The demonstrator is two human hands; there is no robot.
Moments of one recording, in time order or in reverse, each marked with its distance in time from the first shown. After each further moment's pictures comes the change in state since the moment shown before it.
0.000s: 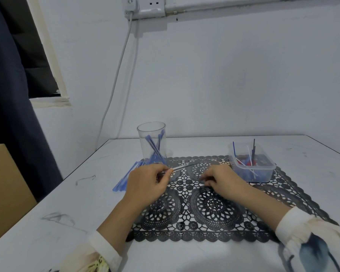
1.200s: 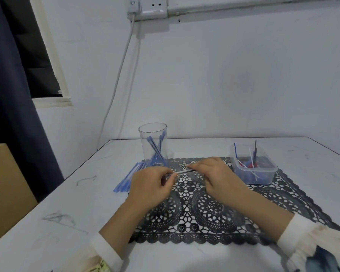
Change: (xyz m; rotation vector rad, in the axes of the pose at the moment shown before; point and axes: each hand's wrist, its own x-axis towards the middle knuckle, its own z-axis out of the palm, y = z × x) left_hand -0.002 0.003 0.000 0.065 -0.019 0.053; right_hand -0.008 -0.021 0.000 -0.101 0.435 -0.405
